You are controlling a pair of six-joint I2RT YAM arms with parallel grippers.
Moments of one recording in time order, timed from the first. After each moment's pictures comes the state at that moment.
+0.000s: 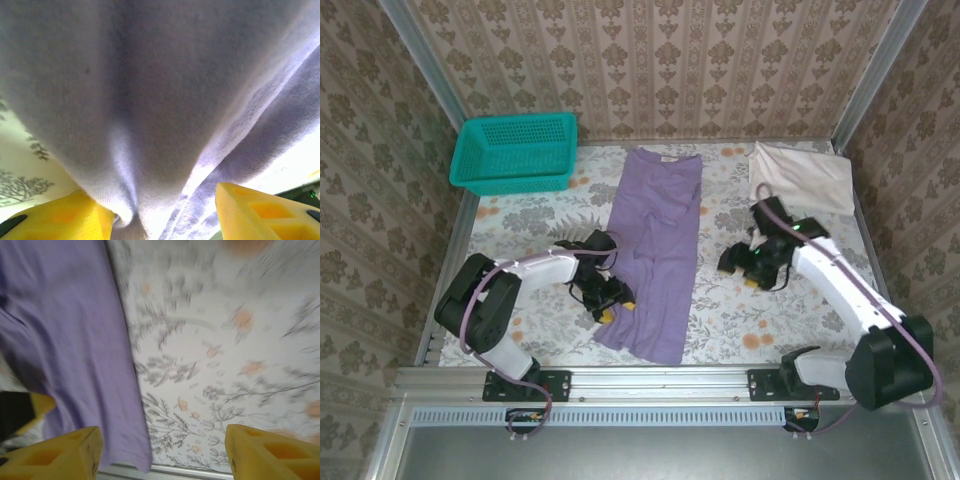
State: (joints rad) left arm -0.67 1.60 0.82 -0.67 0.52 -0.97; right arm 0.30 1.26 0.94 -1.01 -0.31 0.66
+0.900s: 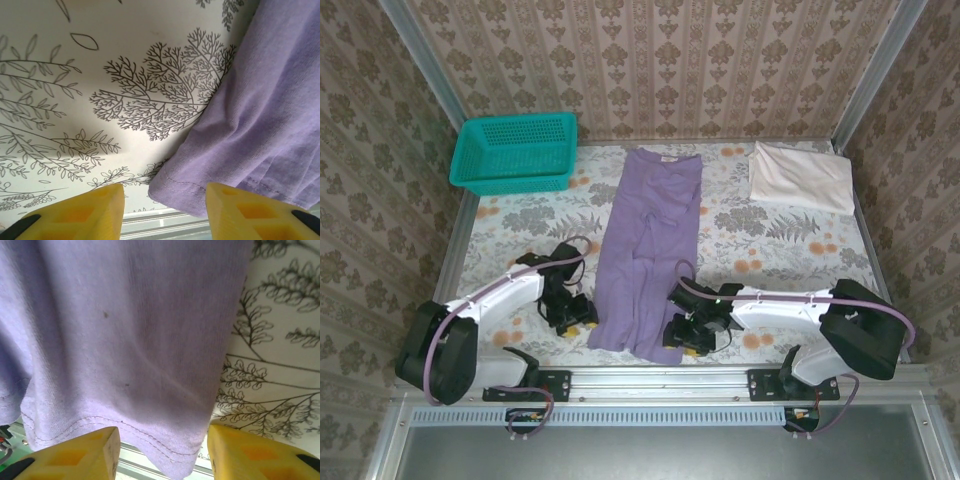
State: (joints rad) left arm -0.51 1.29 0.65 -0.96 0.40 -0.69; right arm 0.98 1.43 0.65 -0.48 -0.33 1.24
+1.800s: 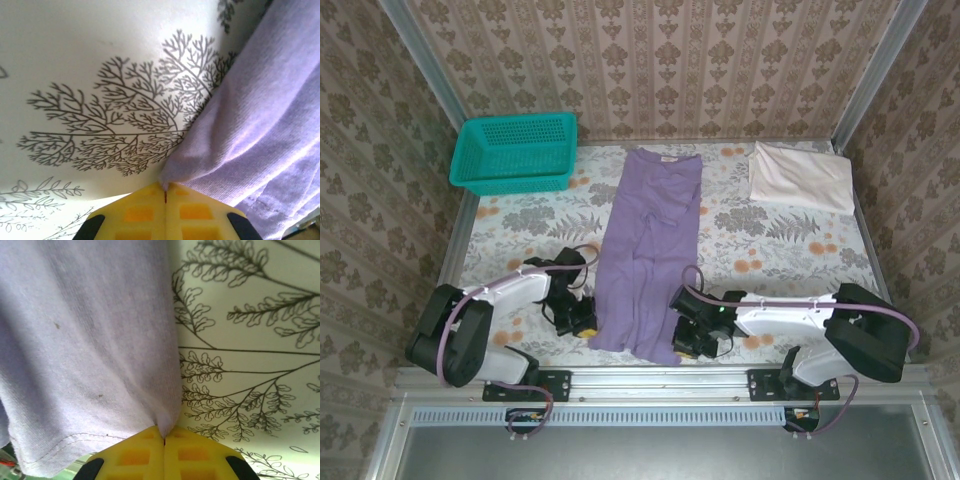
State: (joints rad) left arm -0.51 1.38 0.60 -0.83 0.49 -0.67; right arm 1.01 1.39 0.58 -0.41 -0.29 1.40
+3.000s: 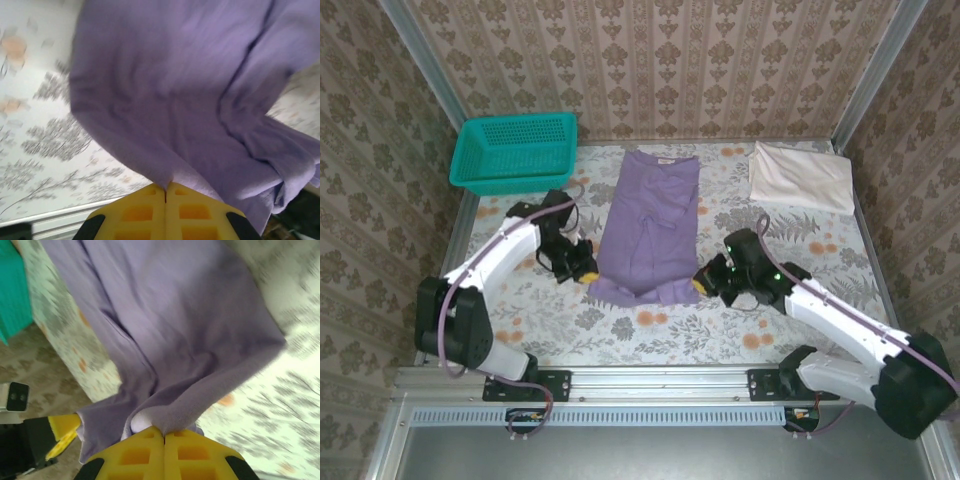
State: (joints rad) left arm -0.37 1.51 1.15 -1.11 0.54 -0.63; right arm 0.52 1.11 0.69 -0.42 -0.34 1.44
